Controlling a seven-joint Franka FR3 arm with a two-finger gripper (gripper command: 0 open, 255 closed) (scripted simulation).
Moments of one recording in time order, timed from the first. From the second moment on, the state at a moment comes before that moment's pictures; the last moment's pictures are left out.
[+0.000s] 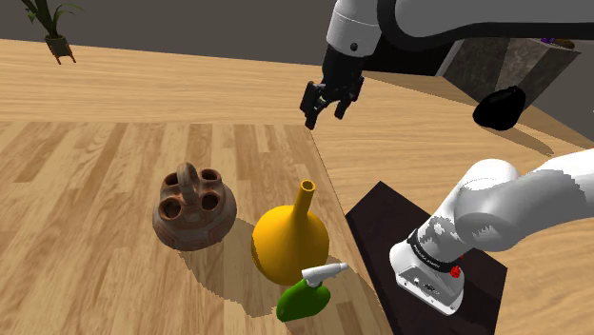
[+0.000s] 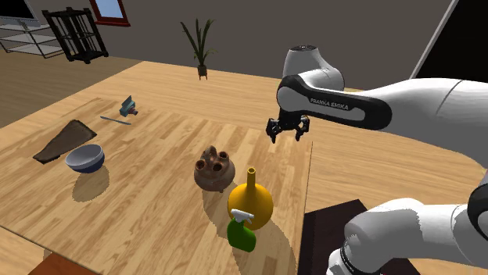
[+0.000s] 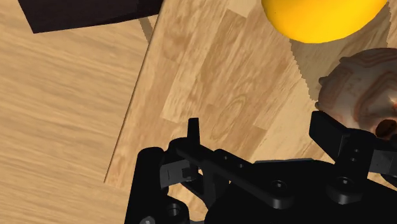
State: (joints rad) arm 0.10 -0.57 0.24 -2.34 0.12 1.82 0.41
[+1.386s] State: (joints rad) arm 0.18 0.07 0.62 -1.88 -0.16 2.03 0.98
